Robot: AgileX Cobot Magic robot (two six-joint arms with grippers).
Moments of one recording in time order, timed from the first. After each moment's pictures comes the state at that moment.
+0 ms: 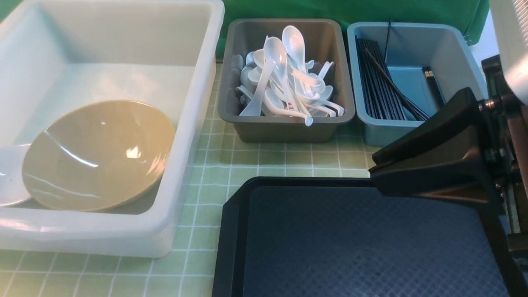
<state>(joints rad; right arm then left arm) 0.55 1.07 -1.20 0.59 0.91 -0.75 0.81 1.53 -1.39 -0.51 1.06 0.50</state>
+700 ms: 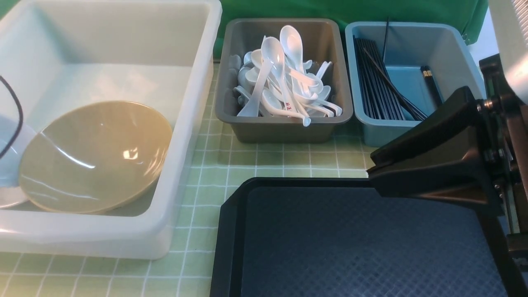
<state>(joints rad) 0.55 1.07 -1.20 0.60 0.91 -0.76 0.51 1.73 -1.39 -0.09 0.95 0.25</state>
